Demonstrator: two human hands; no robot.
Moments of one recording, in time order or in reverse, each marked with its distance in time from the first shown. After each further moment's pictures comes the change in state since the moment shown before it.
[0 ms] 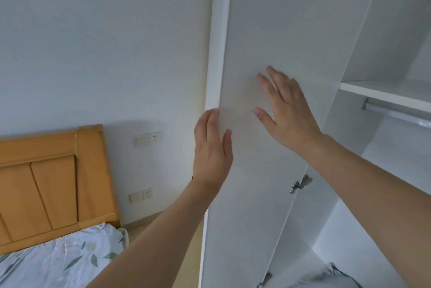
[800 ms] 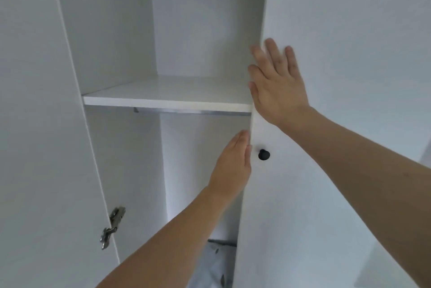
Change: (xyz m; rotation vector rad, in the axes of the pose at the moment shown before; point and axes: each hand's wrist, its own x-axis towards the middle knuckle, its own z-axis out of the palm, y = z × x) left_hand -0.100 0.293 0.292 -0.796 -1.036 0.381; right_hand -0.186 0.243 -0.230 -1.103 -0.205 0.564
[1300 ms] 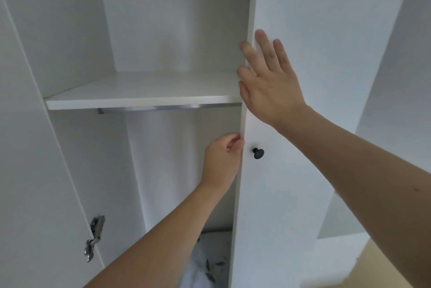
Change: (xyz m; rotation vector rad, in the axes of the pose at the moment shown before) left_hand -0.025 0.027 -0.026 -0.505 -0.014 -0.137; right_hand -0.027 -0.016 -0.062 -0.182 0.080 -0.007
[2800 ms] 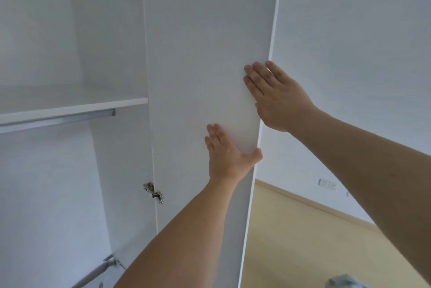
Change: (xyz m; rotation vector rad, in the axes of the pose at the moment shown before) left_hand -0.144 0.168 0.351 0.088 -0.550 0.192; right_hand -0.214 0.267 -0.274 -0.964 -0.801 -0.028
